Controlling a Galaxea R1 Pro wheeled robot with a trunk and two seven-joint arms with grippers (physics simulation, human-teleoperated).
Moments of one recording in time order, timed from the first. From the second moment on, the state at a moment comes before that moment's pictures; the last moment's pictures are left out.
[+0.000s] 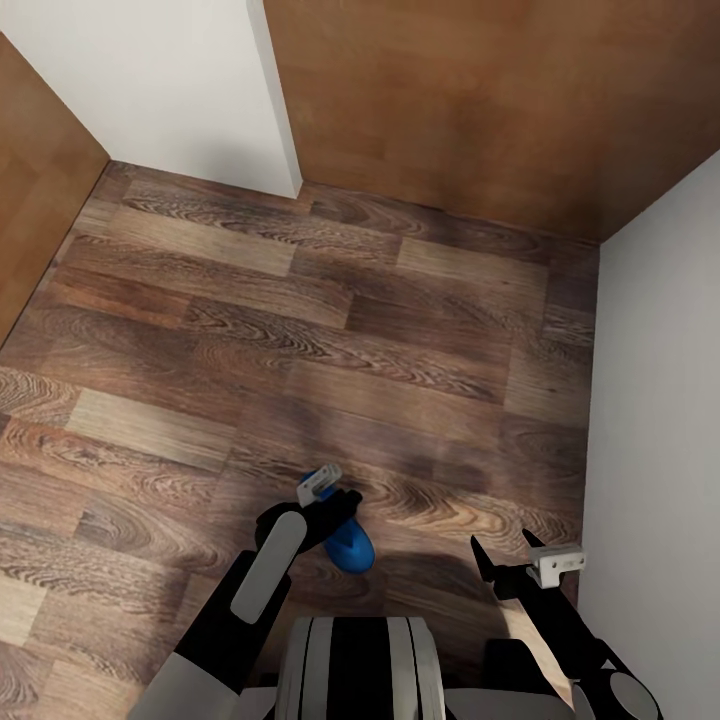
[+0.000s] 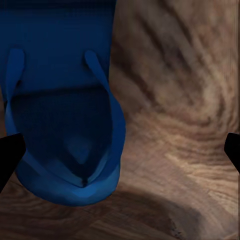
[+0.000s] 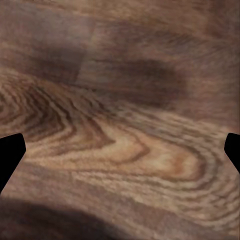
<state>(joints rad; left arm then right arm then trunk) -0.53 -0.17 -0.33 -1.24 1.06 0.51 0.73 -0.01 -0.05 -0.09 -1.52 -0.08 -0.02 0.25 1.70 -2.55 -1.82</state>
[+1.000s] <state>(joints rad) -0.53 -0.17 -0.33 -1.30 1.06 0.42 0.74 -0.01 -0.05 -0.09 -1.52 -0.08 -0.02 0.25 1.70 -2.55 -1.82</state>
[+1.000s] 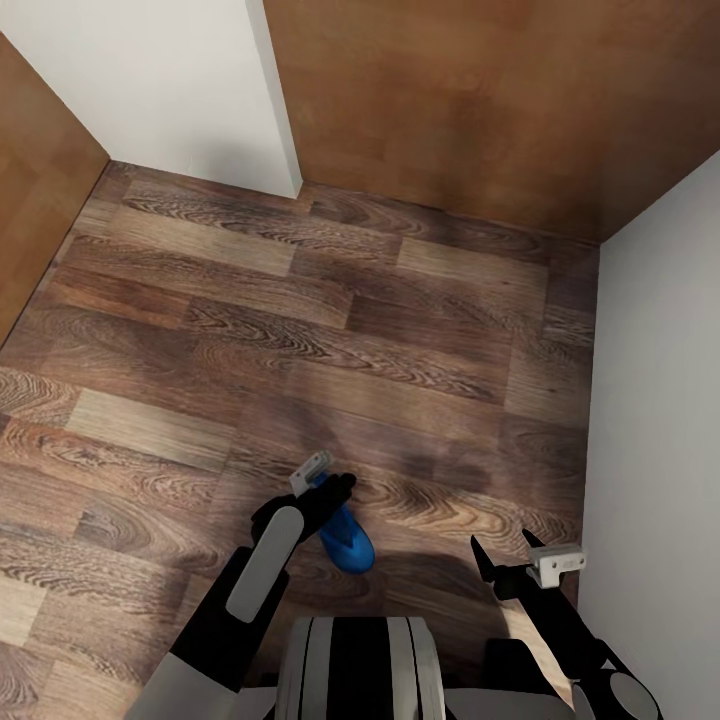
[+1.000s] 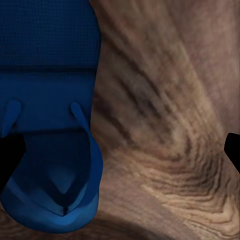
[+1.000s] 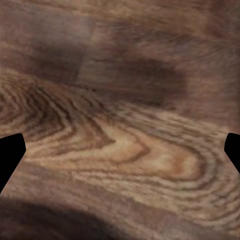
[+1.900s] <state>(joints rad) -0.53 -0.17 -0.33 -1.27 1.06 0.34 0.87 -0.01 -0.05 -0.09 -1.52 -0.08 -0.02 0.25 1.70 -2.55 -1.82</state>
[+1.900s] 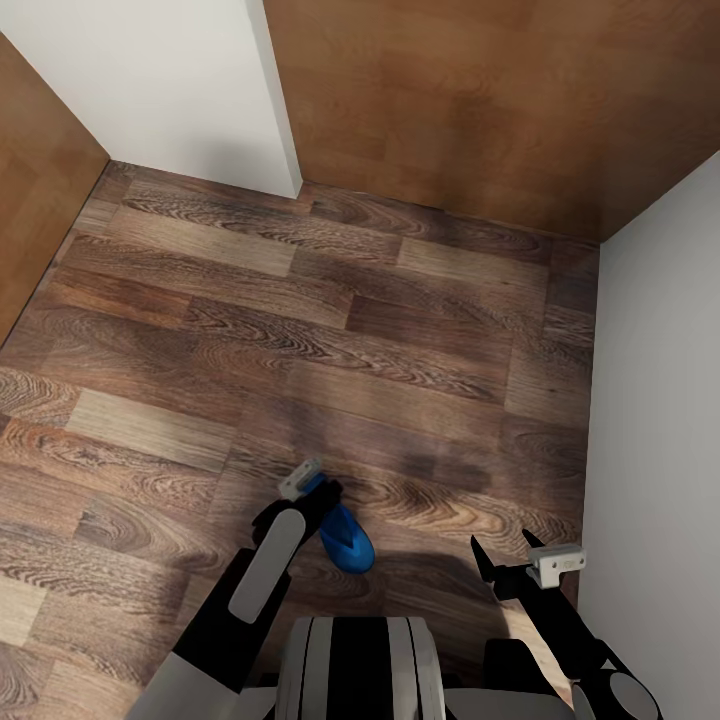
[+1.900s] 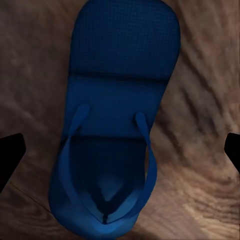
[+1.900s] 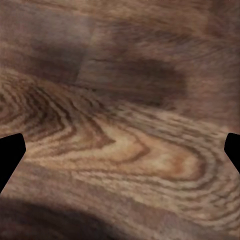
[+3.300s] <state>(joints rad) -0.53 -0.17 -0.34 -1.26 1.06 0.35 0.80 -0.01 -0.05 -0.09 -1.52 -0.08 -0.02 0.25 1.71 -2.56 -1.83</state>
